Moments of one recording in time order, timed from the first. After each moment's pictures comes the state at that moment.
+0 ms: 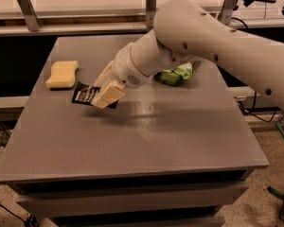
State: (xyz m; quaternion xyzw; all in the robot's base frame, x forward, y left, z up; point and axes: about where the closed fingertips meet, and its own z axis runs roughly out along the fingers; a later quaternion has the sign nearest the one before) arm 0.550 0.100 0.878 -0.66 0.62 0.20 0.37
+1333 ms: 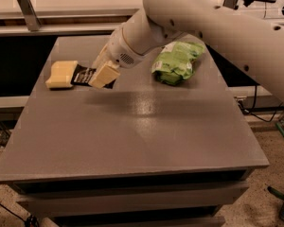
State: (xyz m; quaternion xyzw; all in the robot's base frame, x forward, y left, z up) arm 0.591 0.111 0.904 -0.66 0.63 0.17 0.36
